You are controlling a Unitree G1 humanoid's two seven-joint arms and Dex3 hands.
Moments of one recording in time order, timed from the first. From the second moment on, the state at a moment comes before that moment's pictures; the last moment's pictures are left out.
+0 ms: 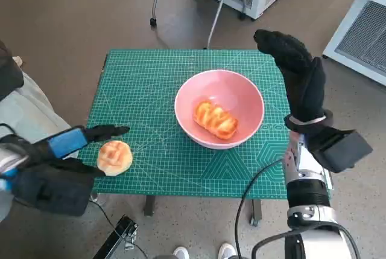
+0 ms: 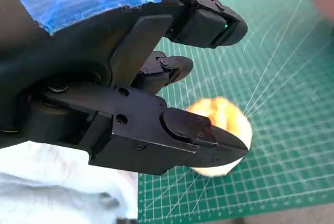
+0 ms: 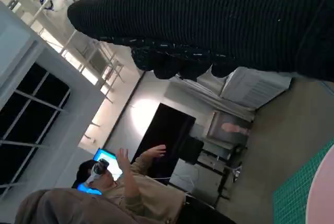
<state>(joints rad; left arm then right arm) -0.28 1.01 -0.10 -0.06 0.58 -0.14 -0.74 -0.83 -0.13 -0.17 0.87 0.27 -0.90 0.49</state>
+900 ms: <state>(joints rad) -0.44 0.93 -0.31 0.30 0.74 -0.27 -0.59 -0.83 -0.14 -0.18 0.85 0.27 -0.90 0.49</state>
